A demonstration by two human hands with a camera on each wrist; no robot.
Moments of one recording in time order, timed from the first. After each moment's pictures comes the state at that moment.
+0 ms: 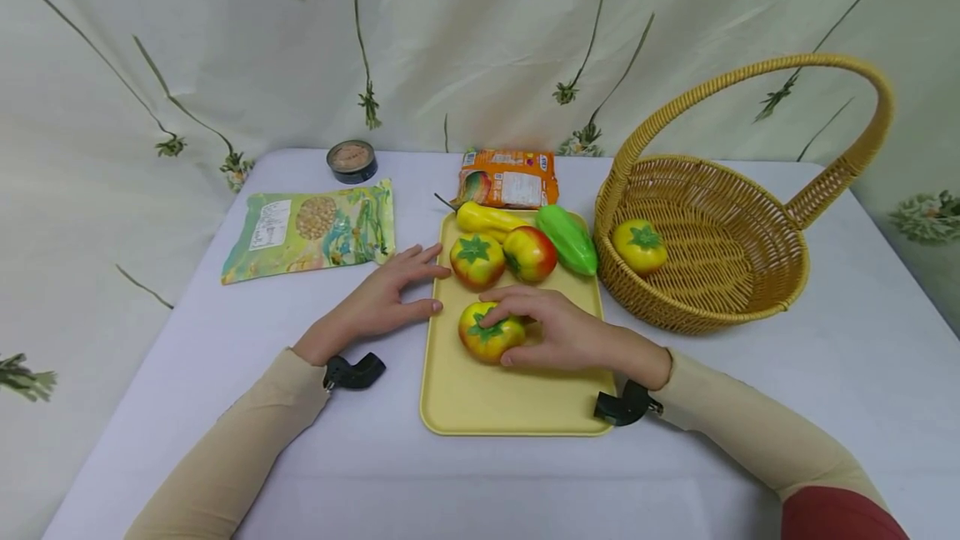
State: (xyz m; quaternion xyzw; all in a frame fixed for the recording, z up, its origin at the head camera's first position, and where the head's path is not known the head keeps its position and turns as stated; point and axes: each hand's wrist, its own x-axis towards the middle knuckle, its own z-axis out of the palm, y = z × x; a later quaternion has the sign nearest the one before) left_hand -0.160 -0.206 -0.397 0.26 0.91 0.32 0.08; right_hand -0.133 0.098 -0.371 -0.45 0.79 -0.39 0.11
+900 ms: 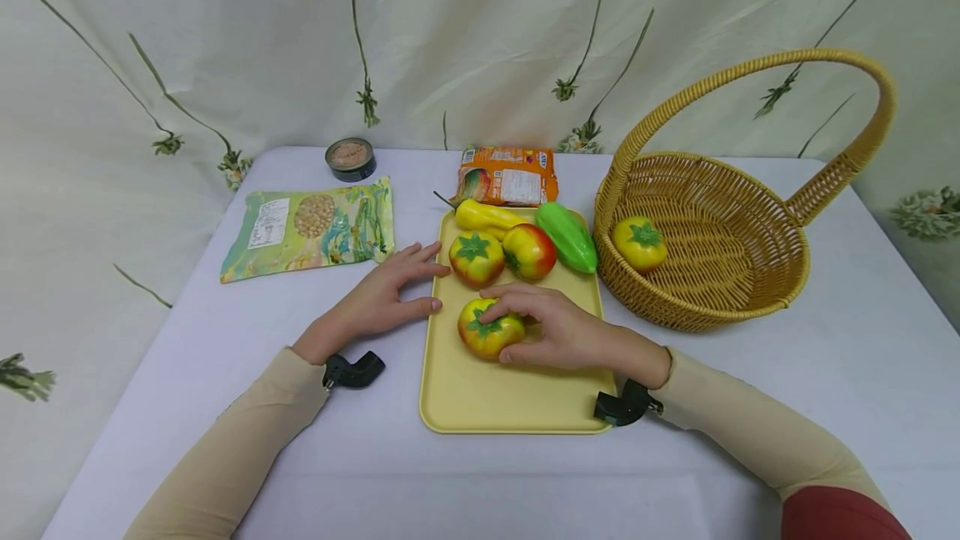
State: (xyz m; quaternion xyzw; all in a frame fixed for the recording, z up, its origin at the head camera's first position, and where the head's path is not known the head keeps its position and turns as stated) left_hand -0.159 -0.205 -0.395 0.25 0.91 0.33 0.09; right_hand -0.131 0.098 -0.371 -0.44 0.80 -0.39 0.10
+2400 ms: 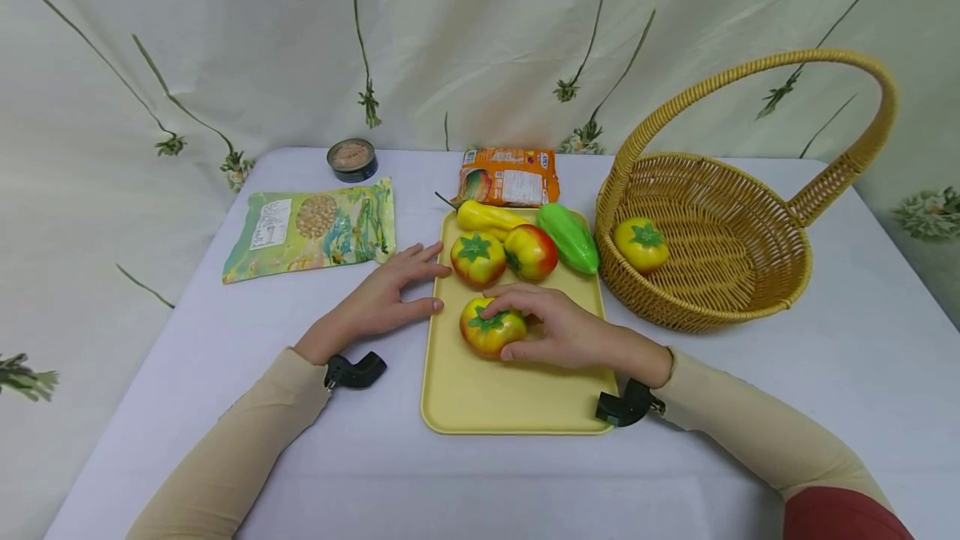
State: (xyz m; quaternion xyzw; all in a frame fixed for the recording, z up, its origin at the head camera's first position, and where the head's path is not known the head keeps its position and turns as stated) left_hand -0.160 -0.205 -0.395 0.25 0.91 0.32 0.09; right_hand -0.133 0.098 -0.373 -0.43 0.79 -0.41 0.12
